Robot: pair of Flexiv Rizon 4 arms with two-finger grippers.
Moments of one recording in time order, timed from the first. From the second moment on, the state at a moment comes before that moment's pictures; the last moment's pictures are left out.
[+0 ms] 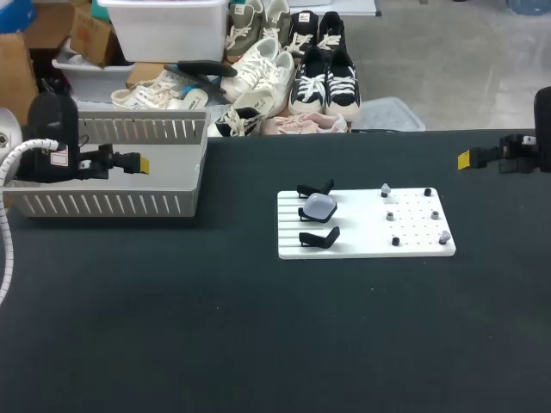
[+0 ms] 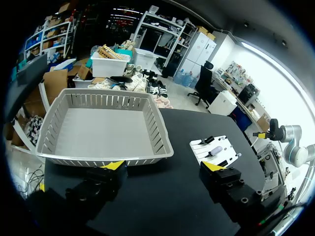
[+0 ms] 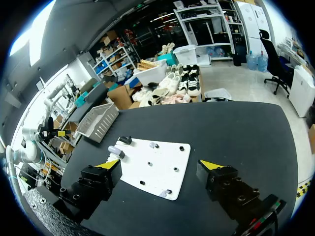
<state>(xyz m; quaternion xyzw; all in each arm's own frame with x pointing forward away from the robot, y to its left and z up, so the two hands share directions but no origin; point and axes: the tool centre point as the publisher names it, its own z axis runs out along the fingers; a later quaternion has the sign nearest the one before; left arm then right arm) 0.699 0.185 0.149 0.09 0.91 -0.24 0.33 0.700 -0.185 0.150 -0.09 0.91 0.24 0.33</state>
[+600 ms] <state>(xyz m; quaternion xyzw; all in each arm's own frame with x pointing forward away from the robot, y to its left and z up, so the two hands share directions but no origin) 0.698 0.183 0.149 0.09 0.91 -0.24 0.33 0.700 -0.185 0.150 -0.09 0.91 0.24 0.33</state>
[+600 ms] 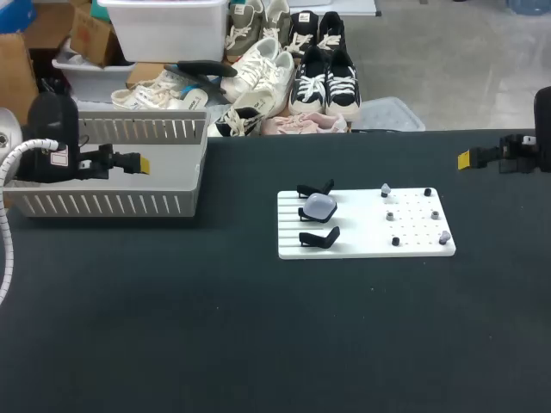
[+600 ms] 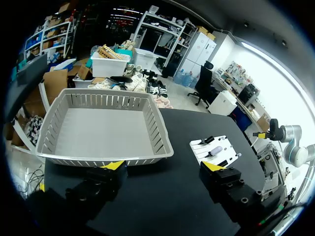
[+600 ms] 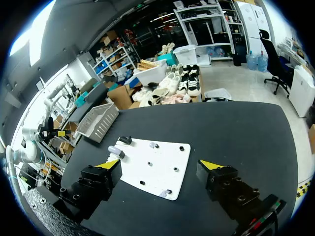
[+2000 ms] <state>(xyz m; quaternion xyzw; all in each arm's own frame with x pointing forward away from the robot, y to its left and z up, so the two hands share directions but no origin) 0.708 0.044 0.162 0.55 0.68 -0.30 0.37 0.700 -0.185 0.150 -0.09 0.91 0.24 0.33</state>
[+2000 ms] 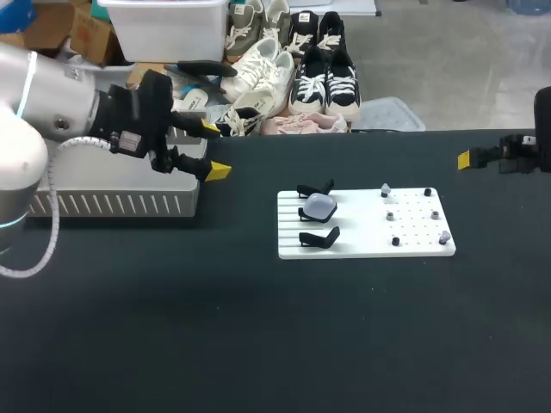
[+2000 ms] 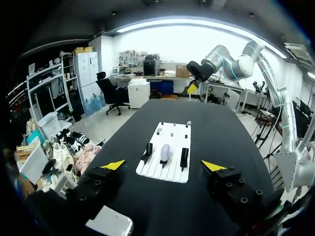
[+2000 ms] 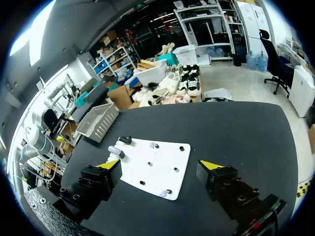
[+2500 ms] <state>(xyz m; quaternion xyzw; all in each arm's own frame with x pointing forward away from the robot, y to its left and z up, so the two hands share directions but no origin) 0.700 0.006 0.118 0.61 0.64 -0.33 0.34 0.700 -0.185 0.150 -0.09 0.91 0.24 0.33</state>
